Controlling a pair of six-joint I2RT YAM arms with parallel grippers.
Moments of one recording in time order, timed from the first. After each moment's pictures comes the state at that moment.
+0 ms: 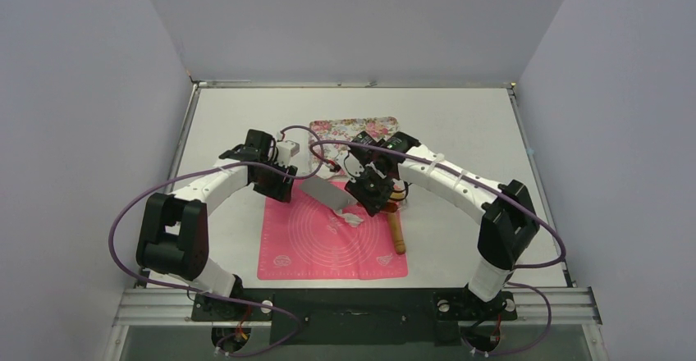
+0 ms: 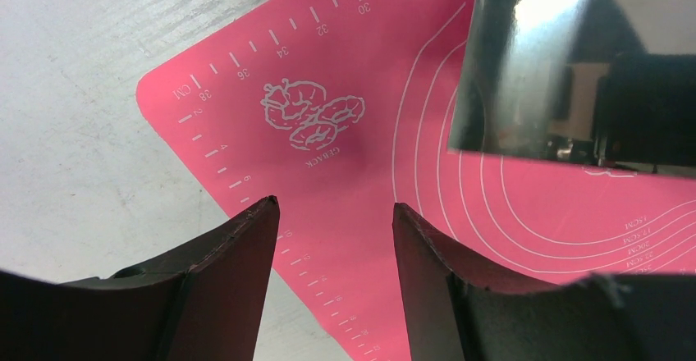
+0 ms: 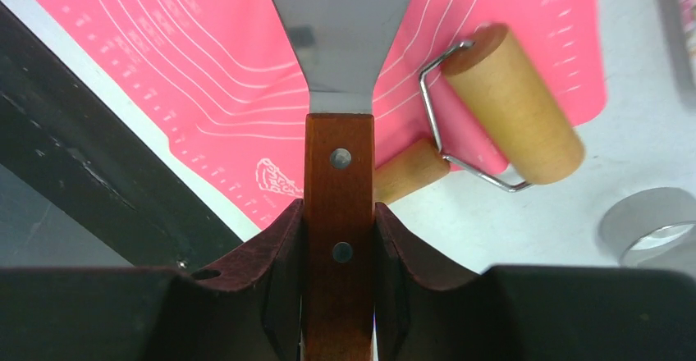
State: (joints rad) left arm -0.25 1.55 0.95 -0.57 0.21 0.14; right arm 0.79 1.72 1.43 -1.10 -0.16 -0.19
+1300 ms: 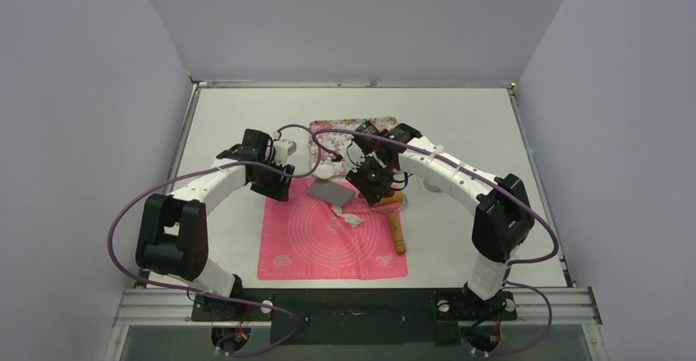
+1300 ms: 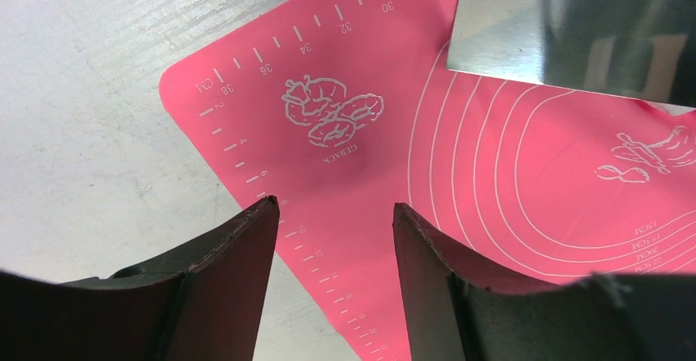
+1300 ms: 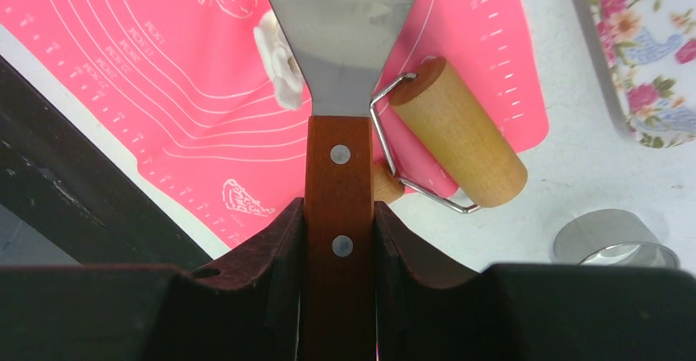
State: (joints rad) left arm -0.23 1.54 0.95 -0.57 0.20 0.14; right arm 0.75 1.77 1.51 -1.07 -0.18 -0.27
